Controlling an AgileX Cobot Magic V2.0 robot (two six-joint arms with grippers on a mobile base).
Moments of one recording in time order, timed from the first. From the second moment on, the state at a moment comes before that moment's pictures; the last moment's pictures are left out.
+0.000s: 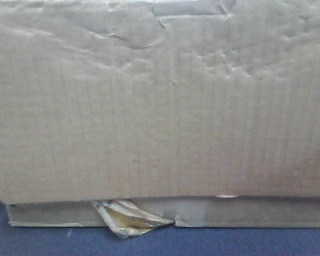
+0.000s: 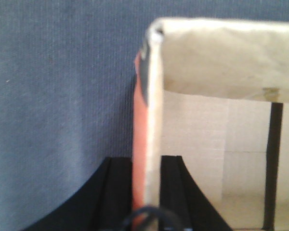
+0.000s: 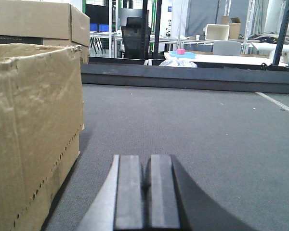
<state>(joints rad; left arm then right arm) 0.22 1.65 -1.44 -0.01 1.19 0.16 -0.10 0.00 0.00 0.04 0.04 -0.03</state>
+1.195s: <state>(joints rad) -0.56 1.60 -2.16 0.42 1.24 -0.56 -0.10 0.00 0.00 0.04 0.04 -0.03</state>
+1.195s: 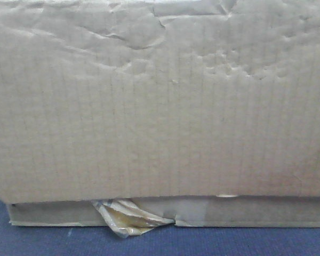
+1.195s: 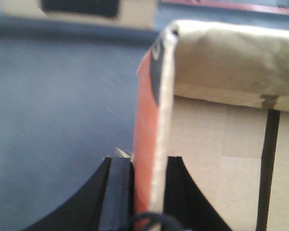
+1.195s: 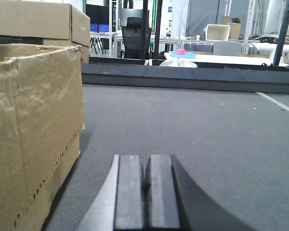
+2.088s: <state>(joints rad) -0.64 1.74 -1.73 0.36 1.24 -0.80 -0.10 0.00 0.00 0.04 0.04 -0.03</state>
